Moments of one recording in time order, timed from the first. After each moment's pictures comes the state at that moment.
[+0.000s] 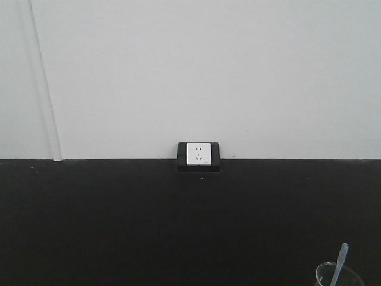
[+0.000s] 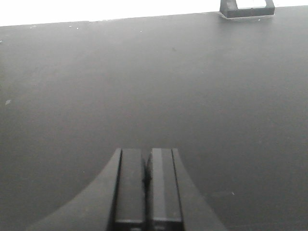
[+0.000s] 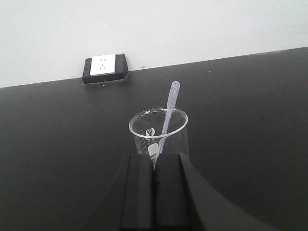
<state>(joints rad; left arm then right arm) -0.07 -0.01 0.03 -0.02 0.01 0.05 0.07 -0.01 0.03 0.01 0.18 0.13</state>
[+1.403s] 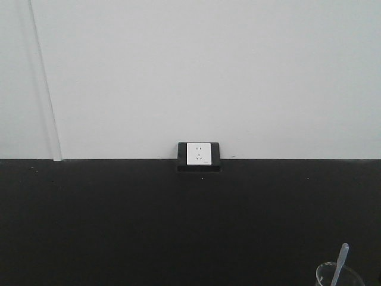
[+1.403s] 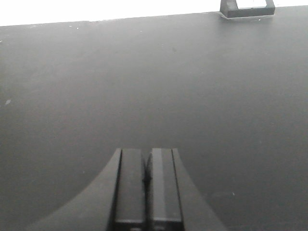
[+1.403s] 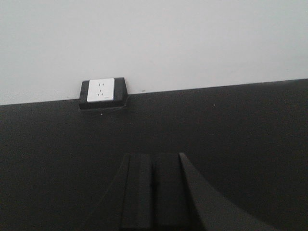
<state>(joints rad) -0.07 -0.01 0.03 -0.02 0.01 0.05 0.07 0.77 -0.46 0.03 -0.03 0.08</state>
